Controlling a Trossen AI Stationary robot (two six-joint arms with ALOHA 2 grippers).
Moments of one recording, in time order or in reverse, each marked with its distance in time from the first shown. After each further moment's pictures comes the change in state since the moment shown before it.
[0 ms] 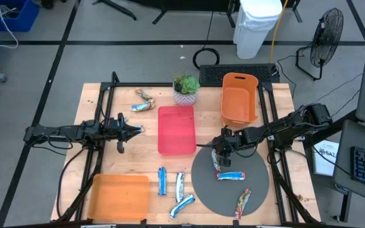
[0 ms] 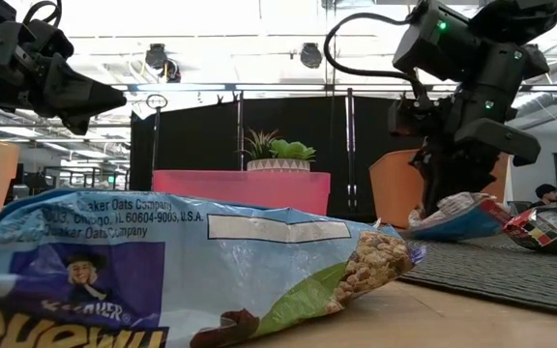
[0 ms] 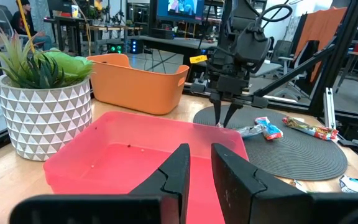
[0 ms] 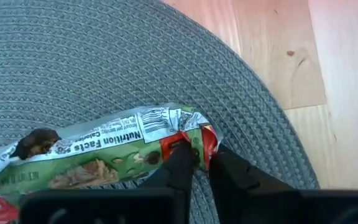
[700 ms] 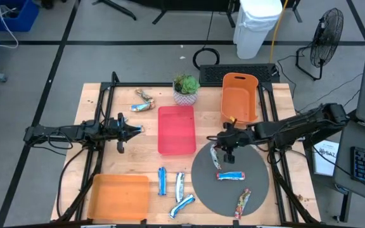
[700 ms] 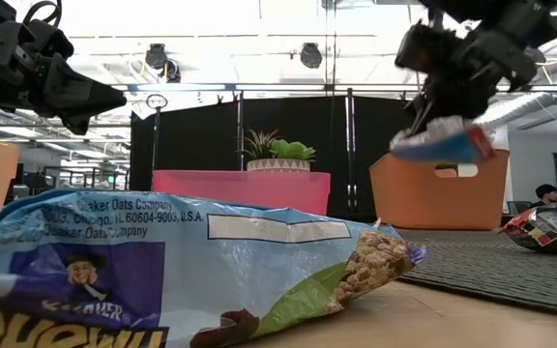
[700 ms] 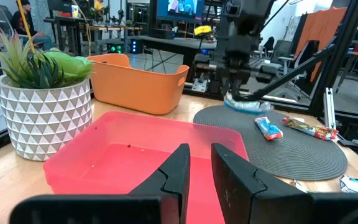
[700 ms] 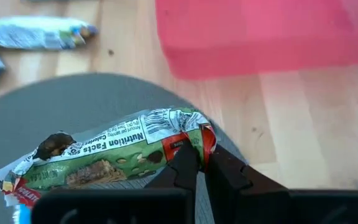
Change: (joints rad) left arm 0.000 0.000 0.000 0.000 0.000 0.000; right arm 0.000 -0.288 -0.001 -0.007 0.002 -0.075
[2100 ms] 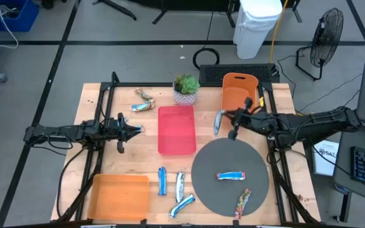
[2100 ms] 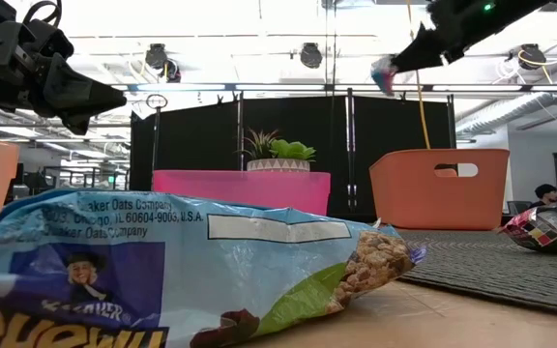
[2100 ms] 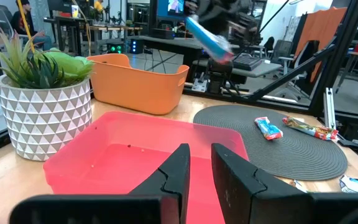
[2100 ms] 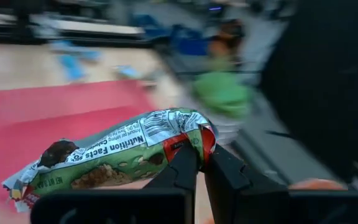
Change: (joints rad) left arm 0.000 0.000 0.000 0.000 0.000 0.000; right arm -0.066 -0.332 0.001 0.110 0.561 -0.199
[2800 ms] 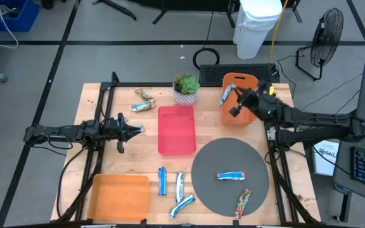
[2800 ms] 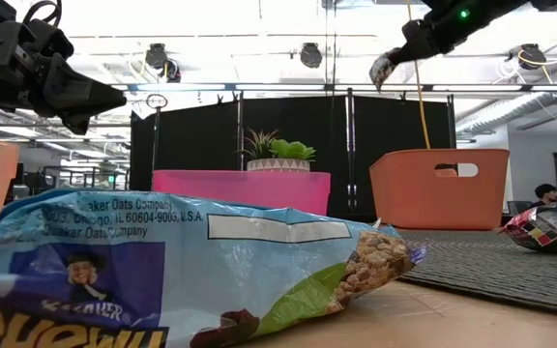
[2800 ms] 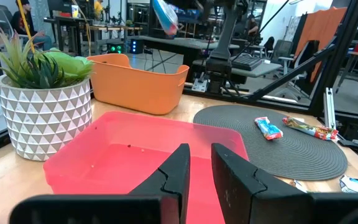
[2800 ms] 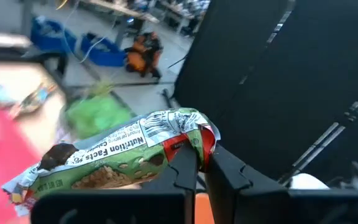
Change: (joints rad) left arm 0.000 0.000 0.000 0.000 0.000 0.000; right arm -0.271 -0.032 0.053 0.136 0.087 -0.265
